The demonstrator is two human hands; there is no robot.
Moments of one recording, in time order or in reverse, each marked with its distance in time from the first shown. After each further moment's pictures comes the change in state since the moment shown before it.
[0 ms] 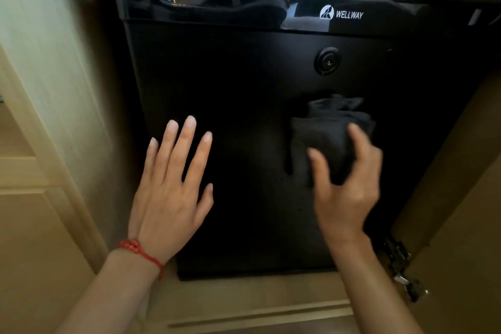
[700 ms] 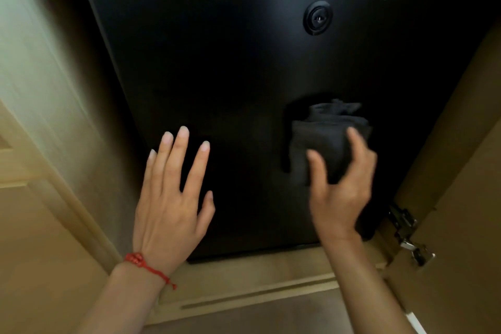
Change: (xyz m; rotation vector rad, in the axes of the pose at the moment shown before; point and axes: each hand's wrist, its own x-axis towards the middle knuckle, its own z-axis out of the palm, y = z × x) left_hand -0.029 0.008 0.006 -0.114 -0.059 -0.004; right_hand -0.046 0.008 -0.003 -0.002 0.014 0.166
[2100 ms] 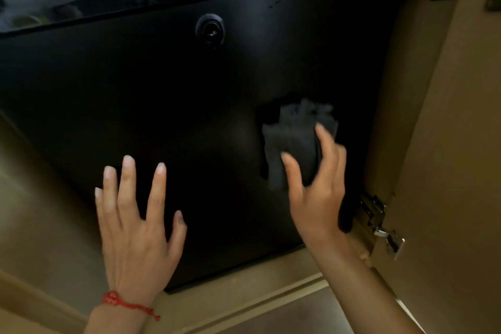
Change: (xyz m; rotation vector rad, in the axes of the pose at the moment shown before) left_hand 0.011 0.025 0.021 0.067 0.067 -0.031; right_hand 0.016 0.026 -0.019 0.067 -0.027 0.126
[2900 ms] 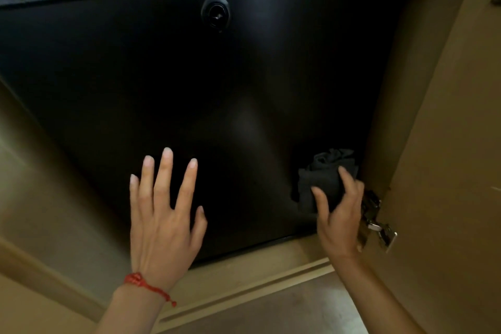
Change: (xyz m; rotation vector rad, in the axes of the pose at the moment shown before) left_hand -0.012 0.024 0.004 0.009 -0.107 0.043; right_hand -0.046 0.074 -0.037 -0.016 -0.208 0.124
